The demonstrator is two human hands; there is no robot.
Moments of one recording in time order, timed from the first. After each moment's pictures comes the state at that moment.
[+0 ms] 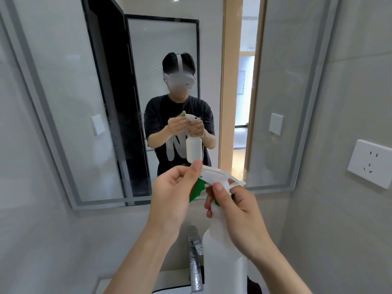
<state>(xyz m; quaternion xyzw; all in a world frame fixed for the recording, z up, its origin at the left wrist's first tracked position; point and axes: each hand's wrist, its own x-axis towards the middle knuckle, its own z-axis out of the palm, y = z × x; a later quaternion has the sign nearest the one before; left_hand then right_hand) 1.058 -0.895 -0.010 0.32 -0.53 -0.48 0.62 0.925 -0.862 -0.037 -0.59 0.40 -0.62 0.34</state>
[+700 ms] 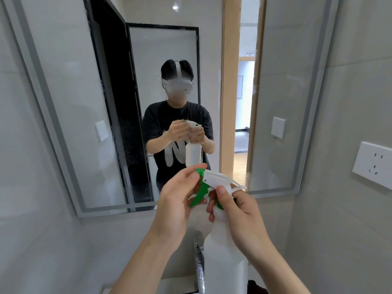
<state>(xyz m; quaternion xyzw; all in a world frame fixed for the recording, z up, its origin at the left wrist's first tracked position) 1.078 -0.901 -0.013 0.28 -0.54 -0.56 0.57 0.944 -0.867 -0.035 -0.54 0.42 -0.63 0.37</state>
